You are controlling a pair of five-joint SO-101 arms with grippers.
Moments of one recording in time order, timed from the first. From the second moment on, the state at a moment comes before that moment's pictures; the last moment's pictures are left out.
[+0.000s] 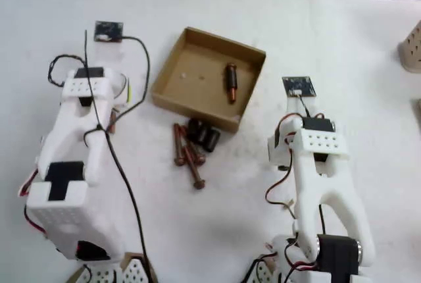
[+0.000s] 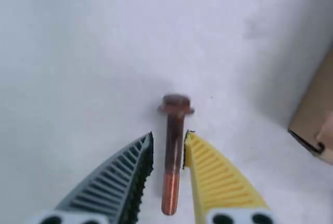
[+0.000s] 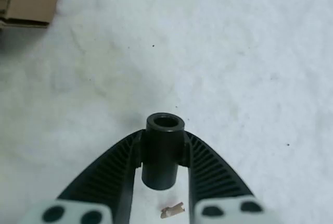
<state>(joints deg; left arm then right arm) -9.3 16.9 11.2 49.1 15.8 1.0 -17.4 43.6 62.1 9.4</state>
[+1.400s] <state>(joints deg) -5.5 24.7 6.8 52.7 2.2 1.0 -17.4 43.6 62.1 9.4</state>
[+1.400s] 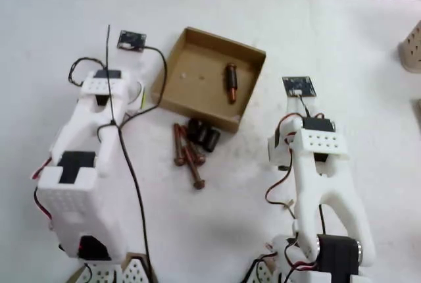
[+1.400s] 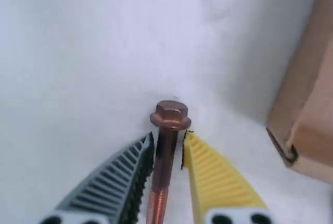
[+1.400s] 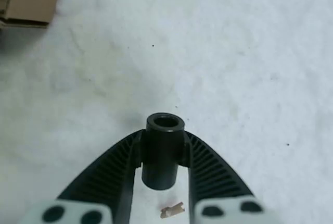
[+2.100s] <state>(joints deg) -6.1 34.6 -8.7 60.4 2.2 1.0 -17.4 43.6 62.1 9.4</state>
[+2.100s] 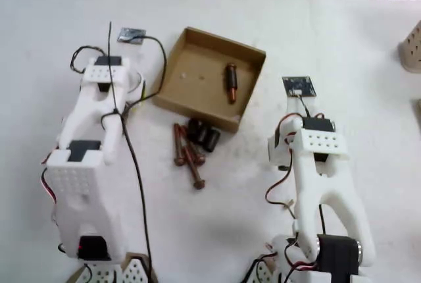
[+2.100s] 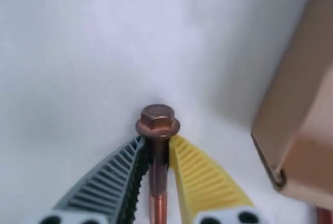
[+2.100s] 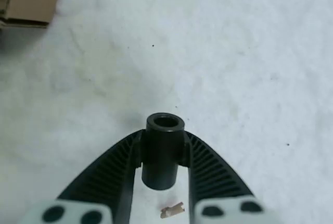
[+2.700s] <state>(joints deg) -7.2 25.2 8.7 44.2 -0.8 -10.3 -17.4 43.7 42.5 -14.0</state>
